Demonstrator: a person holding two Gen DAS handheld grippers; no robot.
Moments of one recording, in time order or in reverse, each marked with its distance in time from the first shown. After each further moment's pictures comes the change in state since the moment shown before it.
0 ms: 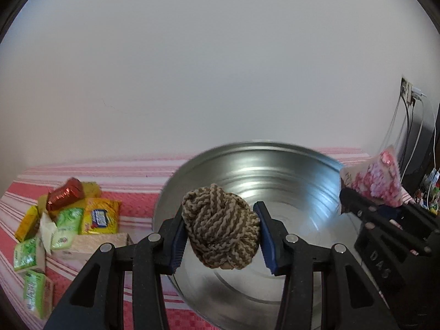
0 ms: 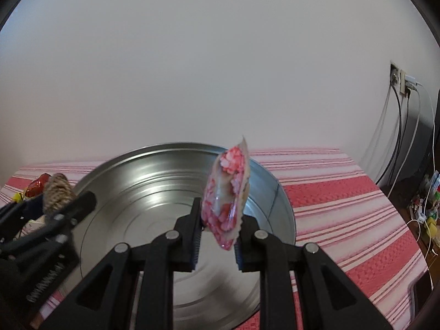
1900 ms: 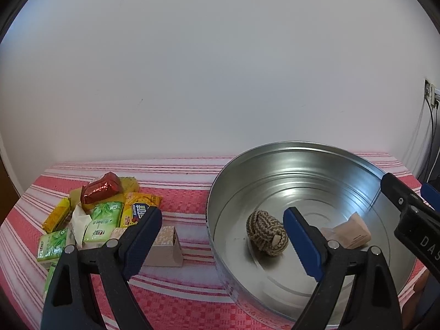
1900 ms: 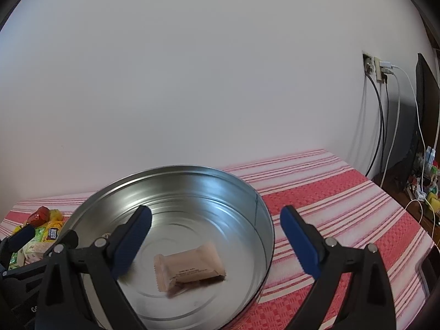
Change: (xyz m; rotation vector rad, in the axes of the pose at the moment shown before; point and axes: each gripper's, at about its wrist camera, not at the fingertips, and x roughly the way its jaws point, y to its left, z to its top) left arm -0.012 0.017 0.000 -0.022 -0.032 0.164; right arm -0.004 -0.037 -0.004 0.139 -0.112 -0.040
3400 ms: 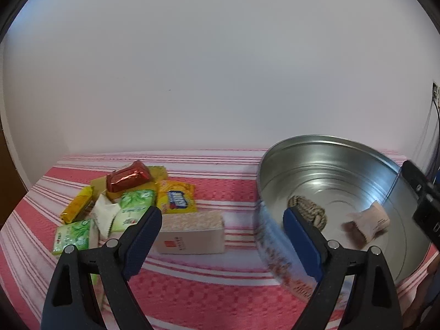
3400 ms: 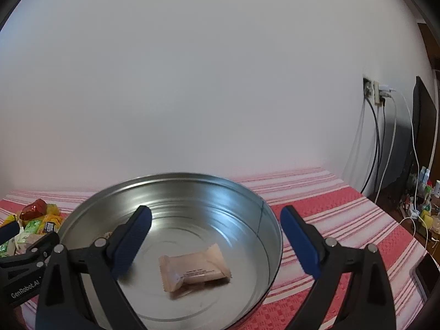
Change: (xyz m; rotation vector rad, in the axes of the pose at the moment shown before) left arm -0.009 0.041 -0.017 -0.015 0.005 0.041; right arm -0.011 0.025 -0.012 -0.076 -0.109 -0.043
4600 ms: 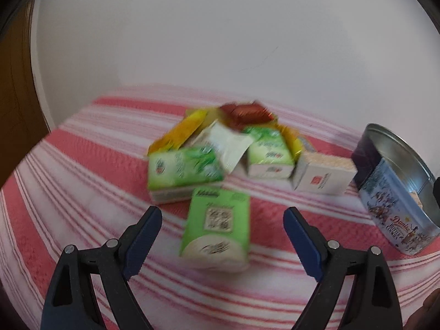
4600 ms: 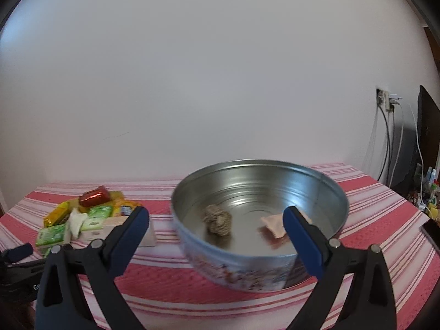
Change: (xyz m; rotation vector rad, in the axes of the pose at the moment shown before) left arm -0.010 0.155 -0.052 -0.239 0.213 0.071; right arm -0.069 0.125 -0.030 -0.018 -0.016 0.079
